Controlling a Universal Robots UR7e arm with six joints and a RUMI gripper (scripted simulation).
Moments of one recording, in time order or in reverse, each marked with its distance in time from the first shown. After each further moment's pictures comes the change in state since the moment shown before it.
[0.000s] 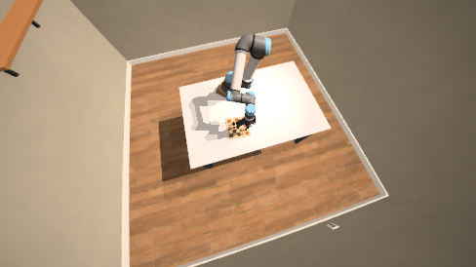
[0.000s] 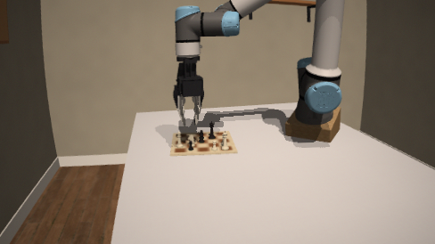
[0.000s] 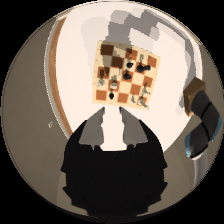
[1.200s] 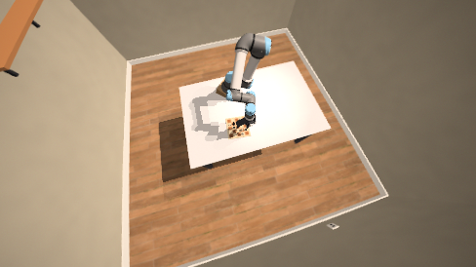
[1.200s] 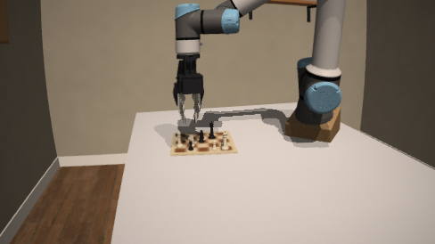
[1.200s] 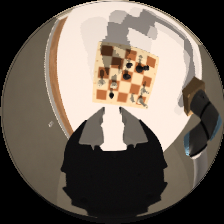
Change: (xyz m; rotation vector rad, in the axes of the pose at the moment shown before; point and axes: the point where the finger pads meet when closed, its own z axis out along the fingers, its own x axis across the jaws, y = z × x) arm 0.000 0.000 -0.007 -0.002 0.000 0.000
